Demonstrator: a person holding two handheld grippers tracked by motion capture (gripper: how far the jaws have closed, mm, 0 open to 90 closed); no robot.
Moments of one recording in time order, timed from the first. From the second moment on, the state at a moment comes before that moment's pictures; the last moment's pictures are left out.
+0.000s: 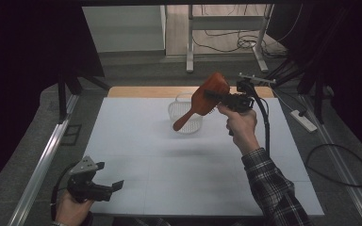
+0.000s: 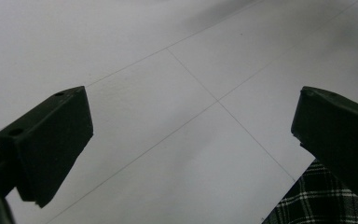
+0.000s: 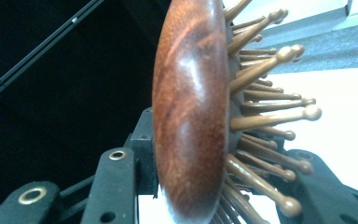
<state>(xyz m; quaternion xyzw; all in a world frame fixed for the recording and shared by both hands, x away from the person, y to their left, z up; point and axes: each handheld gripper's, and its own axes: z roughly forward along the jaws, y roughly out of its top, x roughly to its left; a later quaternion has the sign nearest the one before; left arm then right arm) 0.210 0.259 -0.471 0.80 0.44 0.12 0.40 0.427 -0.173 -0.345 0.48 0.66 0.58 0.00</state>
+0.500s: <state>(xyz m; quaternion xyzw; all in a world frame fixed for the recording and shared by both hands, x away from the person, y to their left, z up) 0.210 0.258 -0.471 0.80 0.43 0.12 0.39 0.452 -0.170 -0.339 0.50 0.65 0.58 0.03</state>
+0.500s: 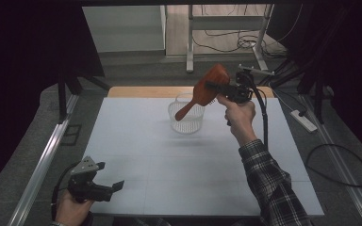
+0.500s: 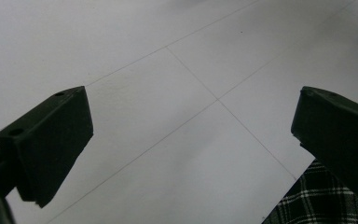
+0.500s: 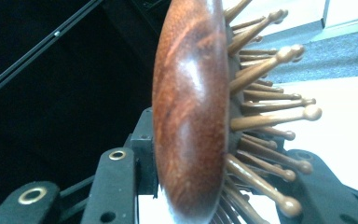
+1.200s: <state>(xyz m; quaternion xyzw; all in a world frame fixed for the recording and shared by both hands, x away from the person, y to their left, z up) 0.210 0.257 -0.471 0.80 0.43 0.12 0.39 0.478 -0.155 -0.354 0.51 0.65 0.55 0.06</state>
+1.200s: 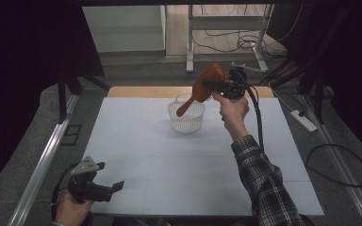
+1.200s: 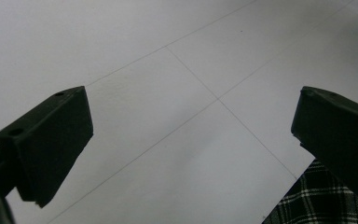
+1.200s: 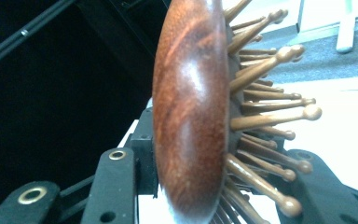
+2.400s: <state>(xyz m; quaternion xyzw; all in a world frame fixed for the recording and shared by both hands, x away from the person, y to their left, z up) 0.210 0.257 -0.472 0.80 0.43 0.12 0.39 0.483 -0.131 -0.407 0.52 0.68 0.51 0.07</state>
